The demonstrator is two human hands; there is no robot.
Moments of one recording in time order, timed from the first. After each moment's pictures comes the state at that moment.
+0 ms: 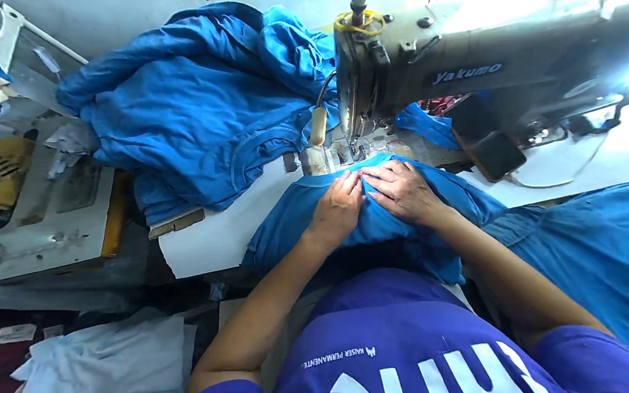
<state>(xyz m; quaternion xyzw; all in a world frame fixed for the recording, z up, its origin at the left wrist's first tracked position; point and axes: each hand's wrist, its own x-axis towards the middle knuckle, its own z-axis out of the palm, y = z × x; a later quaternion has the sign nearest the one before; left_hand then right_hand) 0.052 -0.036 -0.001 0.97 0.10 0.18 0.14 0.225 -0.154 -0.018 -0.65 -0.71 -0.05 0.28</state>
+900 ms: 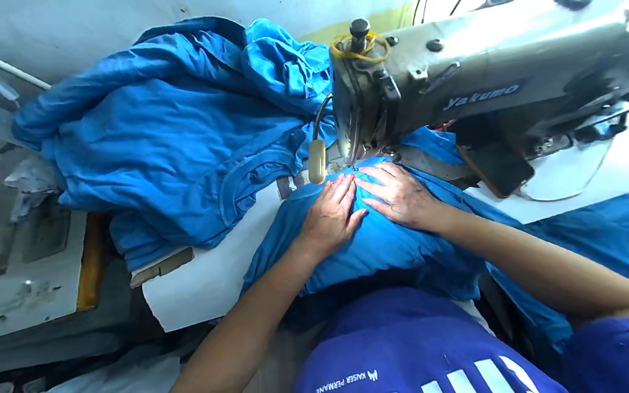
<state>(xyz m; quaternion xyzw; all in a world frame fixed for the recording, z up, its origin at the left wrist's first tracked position) 0.067 0.015 -0.008 0.98 0.06 0.15 0.15 0.247 -0.119 -0.014 -0.66 -0.70 -0.02 0.26</state>
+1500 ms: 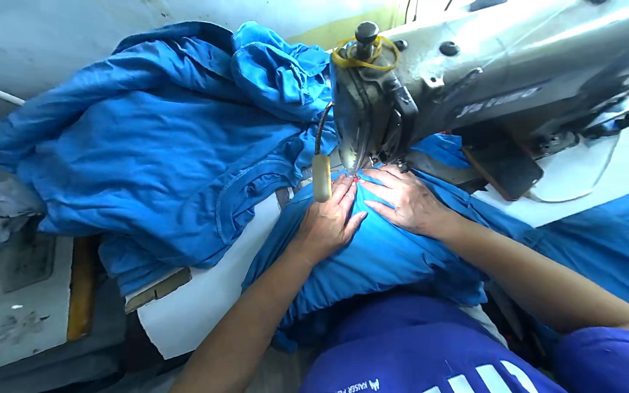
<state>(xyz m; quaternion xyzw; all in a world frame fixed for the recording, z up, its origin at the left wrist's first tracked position) 0.074 0.038 -0.008 0.97 0.03 0.16 0.16 0.245 -0.114 -0.016 -0.69 -0.67 -0.05 0.27</state>
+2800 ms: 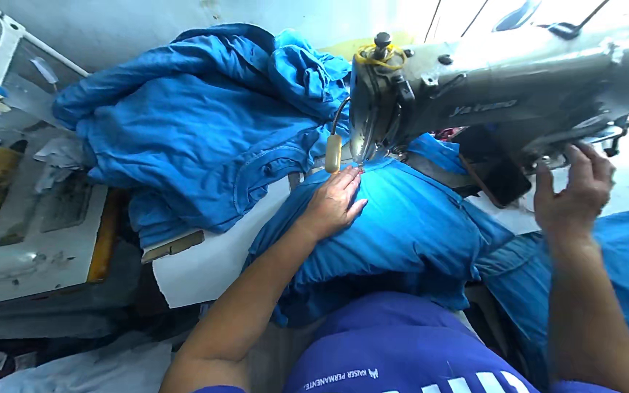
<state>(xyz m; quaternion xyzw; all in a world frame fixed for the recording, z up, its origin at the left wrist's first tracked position) 0.076 0.037 -0.005 0.98 0.02 0.16 0.14 0.340 -0.282 0.018 -0.88 -0.33 -0.19 0.28</state>
